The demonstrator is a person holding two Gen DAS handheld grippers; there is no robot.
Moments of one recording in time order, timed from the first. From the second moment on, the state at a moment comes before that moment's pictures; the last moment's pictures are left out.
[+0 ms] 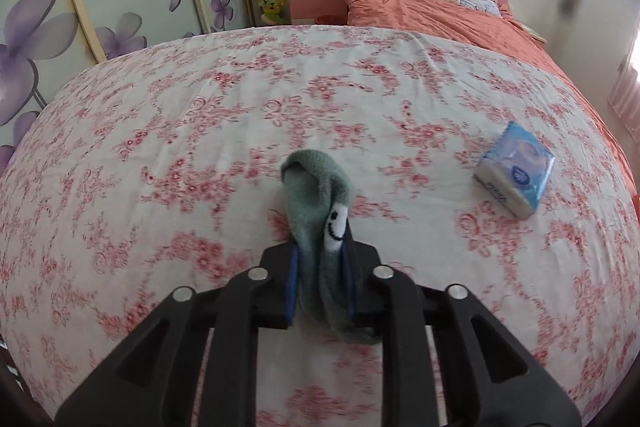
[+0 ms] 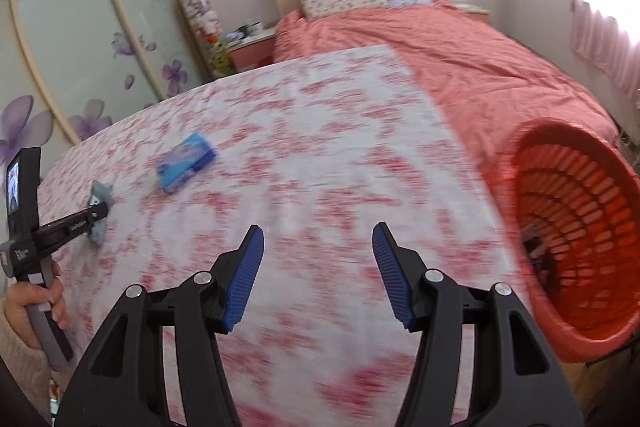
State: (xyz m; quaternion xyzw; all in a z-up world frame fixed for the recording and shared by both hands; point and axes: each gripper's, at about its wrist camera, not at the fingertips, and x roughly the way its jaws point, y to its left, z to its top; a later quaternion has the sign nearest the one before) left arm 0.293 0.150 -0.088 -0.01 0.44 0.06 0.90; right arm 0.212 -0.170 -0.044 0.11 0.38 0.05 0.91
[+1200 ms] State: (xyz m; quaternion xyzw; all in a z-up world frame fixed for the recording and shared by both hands) left arm 0.293 0.170 -0.090 -0.04 0.43 0.03 0.90; right arm 0.292 -0.071 -0.060 0.10 0.43 0.03 0.90
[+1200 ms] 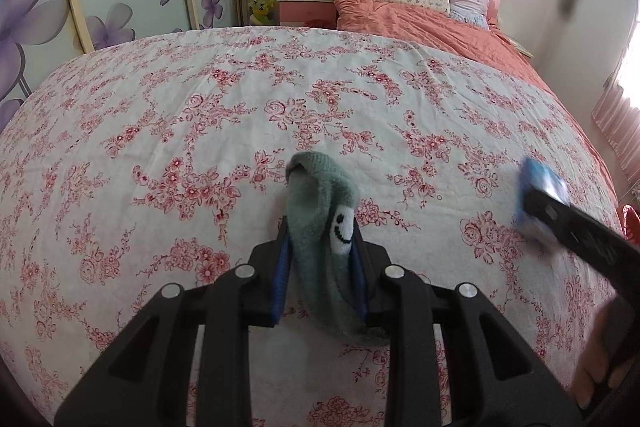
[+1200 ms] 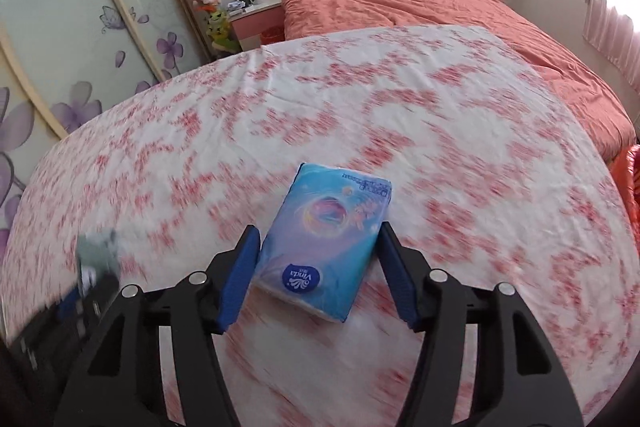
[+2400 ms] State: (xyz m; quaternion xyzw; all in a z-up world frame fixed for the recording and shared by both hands) left arm 0.286 0.161 -0.091 -0.02 0.43 0.01 0.90; right arm 0.235 -0.142 -0.067 0.04 0.42 0.02 0.91
